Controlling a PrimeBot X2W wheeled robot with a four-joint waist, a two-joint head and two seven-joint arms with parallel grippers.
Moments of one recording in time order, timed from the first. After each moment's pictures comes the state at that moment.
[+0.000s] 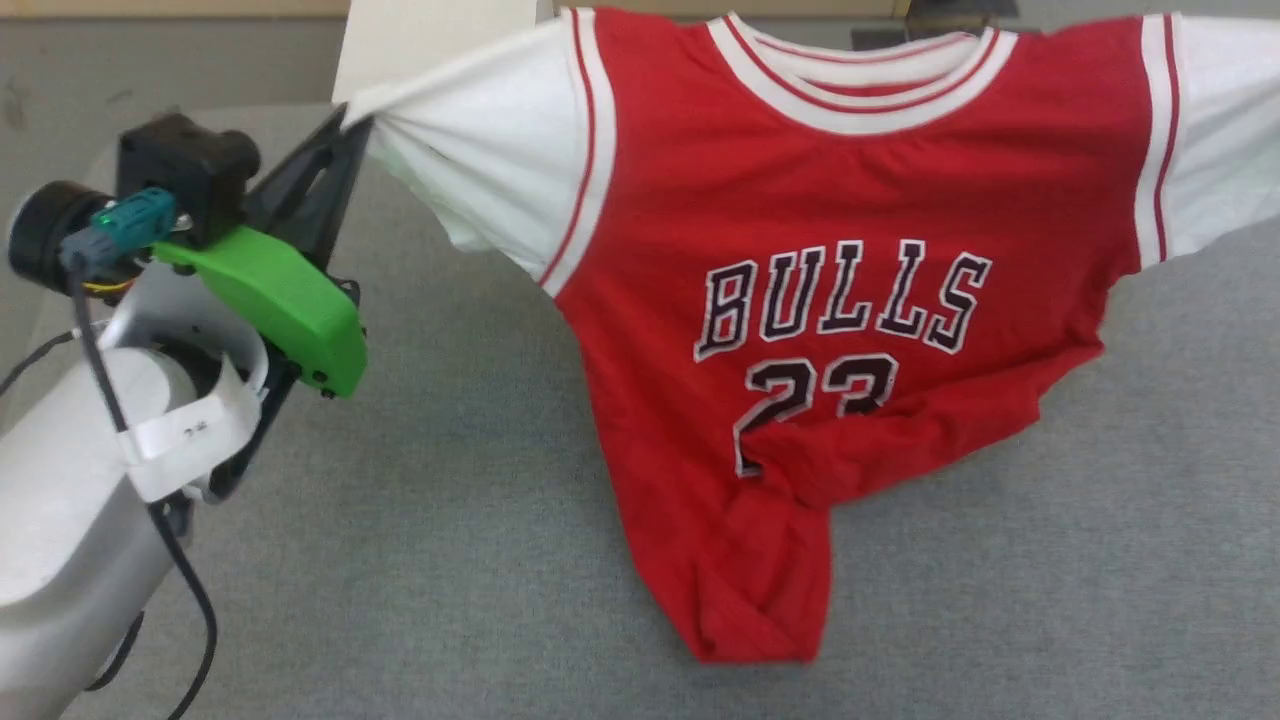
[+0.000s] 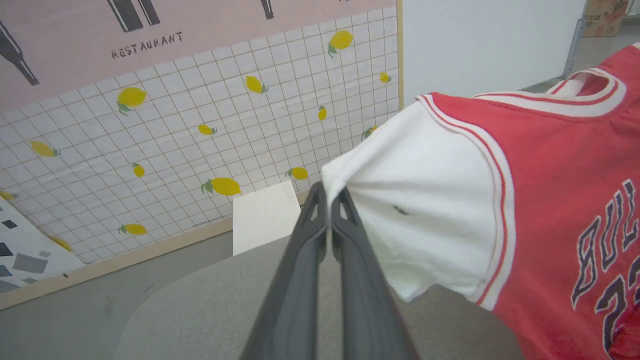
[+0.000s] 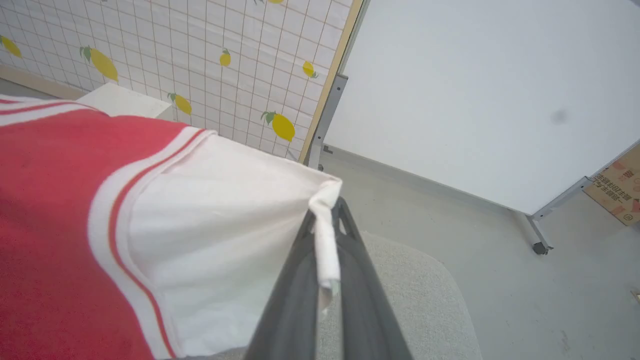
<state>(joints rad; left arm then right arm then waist) -0.72 0.74 -0.69 -0.07 -0.73 0.18 0.09 -0.69 -0.65 0.10 0.30 0.34 0.13 0.33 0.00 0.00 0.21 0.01</state>
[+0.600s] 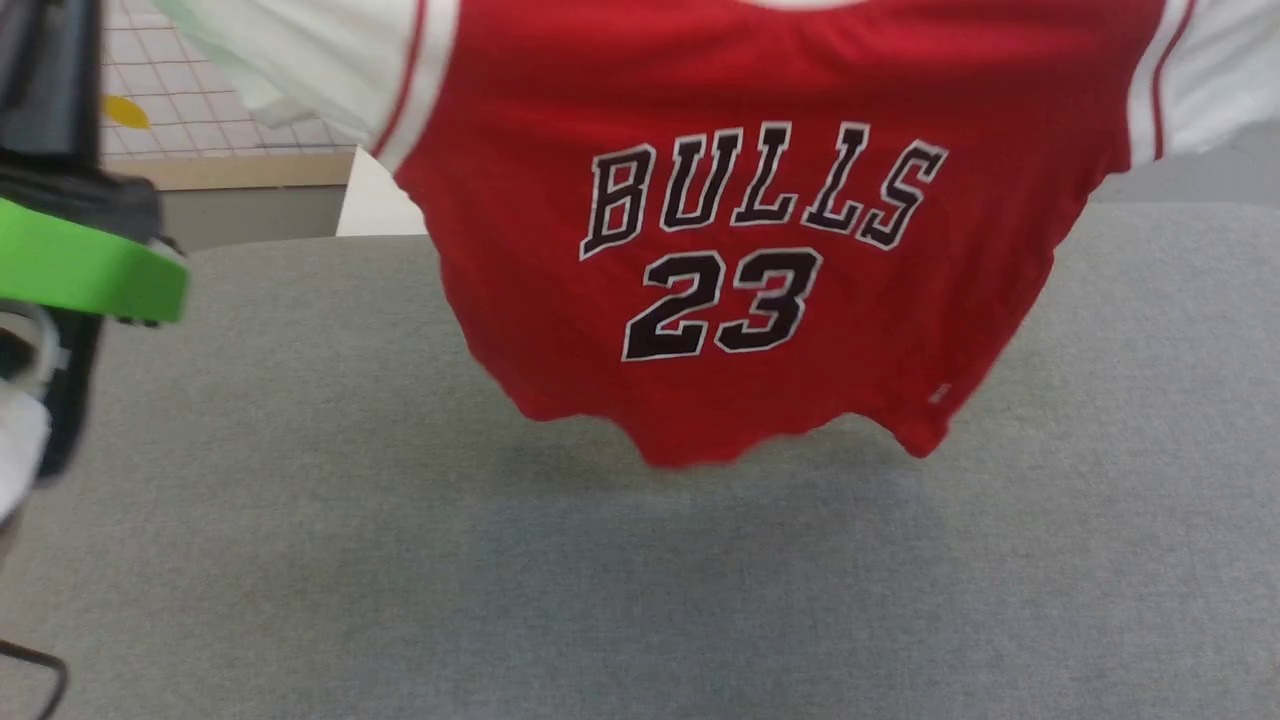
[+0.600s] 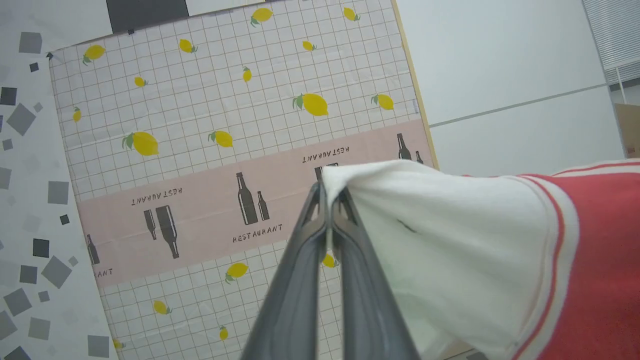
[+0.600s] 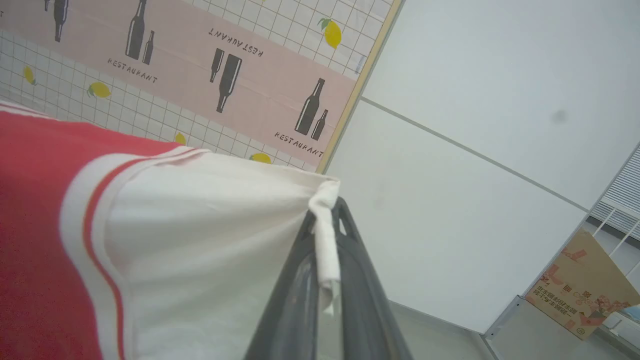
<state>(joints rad) -0.67 0.90 -0.46 -0.32 -0.72 0.33 -0.05 -0.73 -0.68 0.07 -0.02 0.37 0.13 0.40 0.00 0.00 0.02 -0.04</state>
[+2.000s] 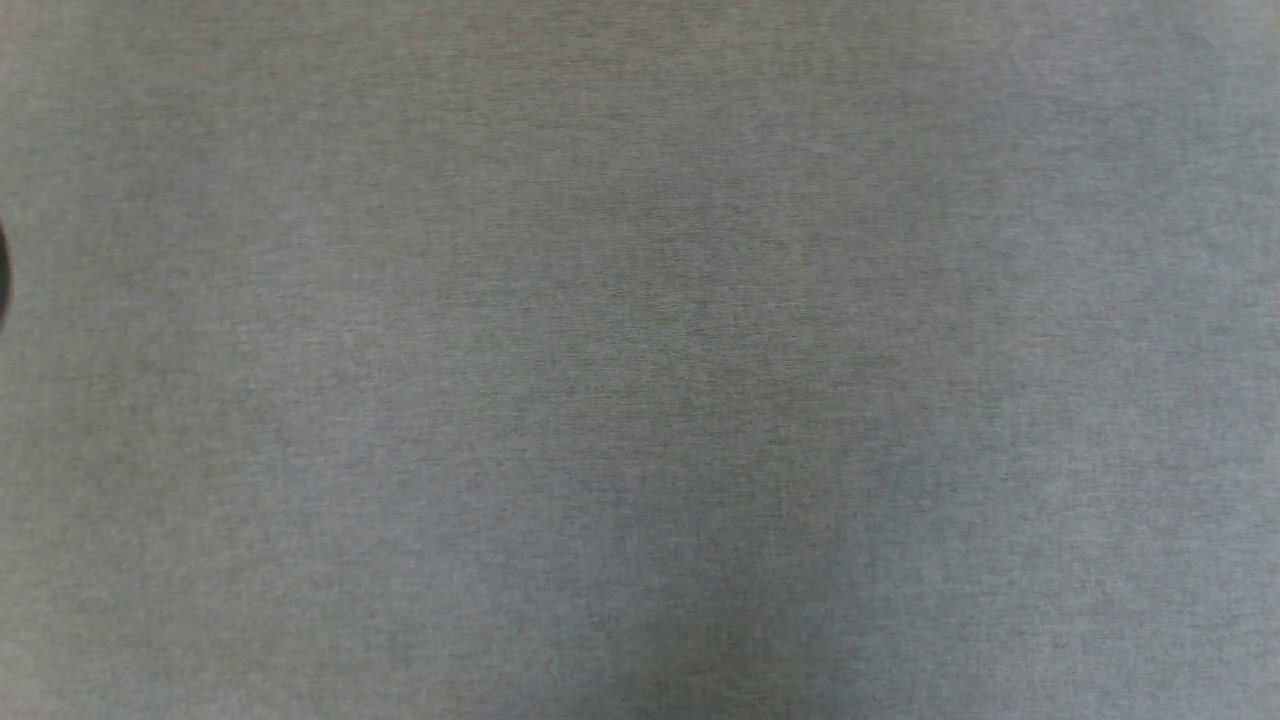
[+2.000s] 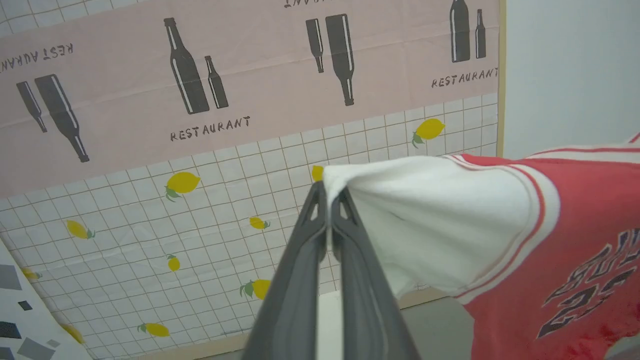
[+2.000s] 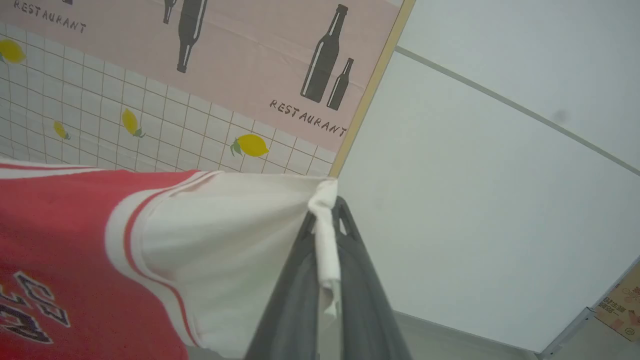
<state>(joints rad) -1.52 0.59 -0.56 0.54 -0.62 0.00 -0.12 -1.61 -0.47 0.21 0.76 0.15 0.13 -0.02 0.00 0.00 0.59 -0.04</state>
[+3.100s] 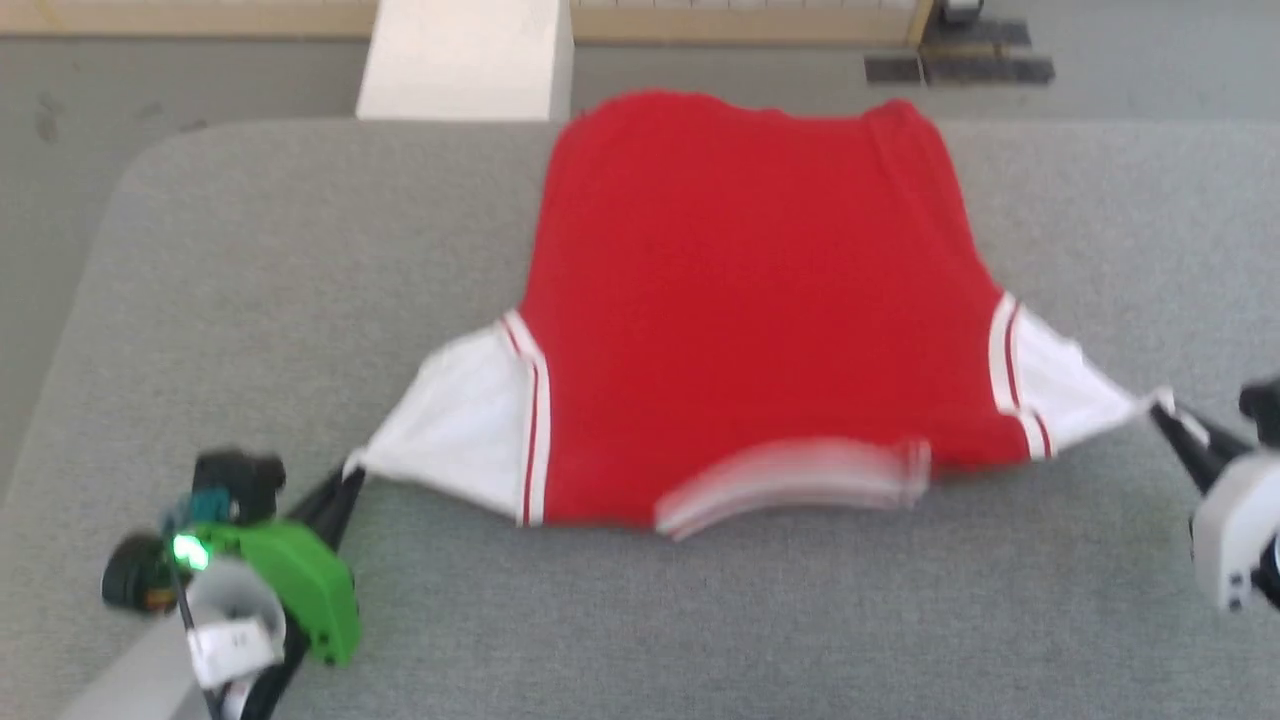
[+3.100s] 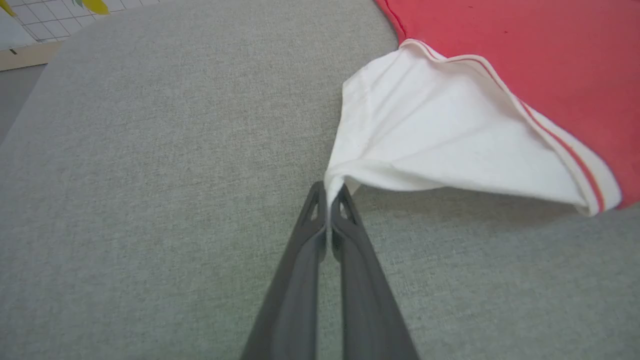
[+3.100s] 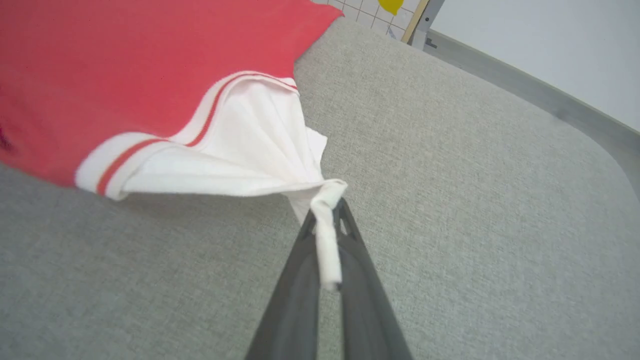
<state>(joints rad) -0.38 0.64 -0.75 0.38 -0.84 0.04 -0.13 -0.34 -0.71 0.39 0.40 0.51 0.13 0.07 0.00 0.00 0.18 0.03</state>
